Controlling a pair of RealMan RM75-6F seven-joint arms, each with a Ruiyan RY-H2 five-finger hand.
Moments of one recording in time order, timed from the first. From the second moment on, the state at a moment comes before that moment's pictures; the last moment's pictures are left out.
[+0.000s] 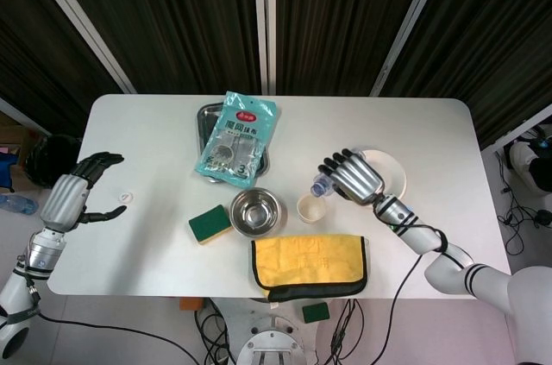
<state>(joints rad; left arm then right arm) -0.35 -1.28 -0.04 -1.24 1.60 1.44 -0.54 0.79 -1.57 0.03 -1.04 -1.64 1.12 0.00</state>
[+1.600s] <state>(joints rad) -0.37 -1.28 -0.04 -1.26 1.59 1.37 -0.49 0.57 -1.71 0.13 -0.68 -1.43 1.05 1.20</state>
